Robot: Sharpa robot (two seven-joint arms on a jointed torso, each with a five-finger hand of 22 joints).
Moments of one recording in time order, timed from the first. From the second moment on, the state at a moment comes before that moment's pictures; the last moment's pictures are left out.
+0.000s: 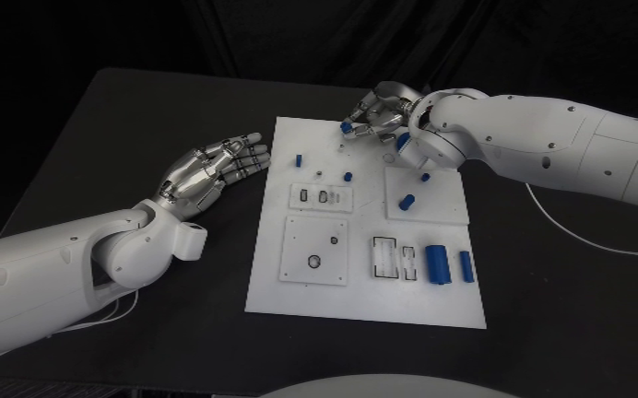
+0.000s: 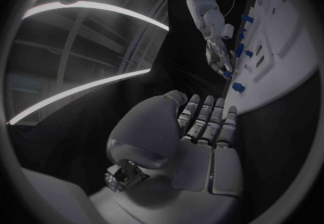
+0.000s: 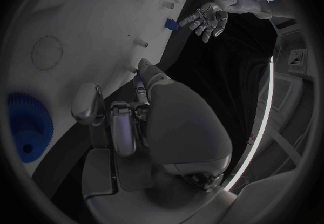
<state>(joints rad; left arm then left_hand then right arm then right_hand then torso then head) 1.21 -0.95 -0.21 1.52 0.02 0.13 0.68 1.42 0.18 0.18 0.23 0.69 0.56 0.17 0.09 0.06 0.35 0.29 0.46 0.06 0.28 0.28 0.43 0.06 0.08 0.21 0.29 0.15 0.05 1.47 -0.60 -0.24 1.20 -0.65 -0.23 -0.04 1.53 -0.05 0.22 0.10 0.16 1.09 0.11 0.12 0.16 1.47 0.04 1.57 1.31 1.46 0.00 1.57 1.31 0.09 1.27 0.12 1.23 1.31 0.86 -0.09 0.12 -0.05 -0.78</state>
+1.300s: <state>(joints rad) 1.20 -0.95 -0.21 1.52 0.02 0.13 0.68 1.42 0.18 0.18 0.23 0.69 0.56 0.17 0.09 0.06 0.35 0.29 0.46 0.06 0.28 0.28 0.43 0.06 0.08 0.21 0.29 0.15 0.05 1.47 -0.60 -0.24 1.20 -0.69 -0.22 -0.10 1.55 -0.03 0.22 0.10 0.21 1.08 0.12 0.11 0.17 1.46 0.05 1.57 1.31 1.46 0.00 1.57 1.31 0.09 1.21 0.12 1.17 1.31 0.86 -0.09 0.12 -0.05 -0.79</state>
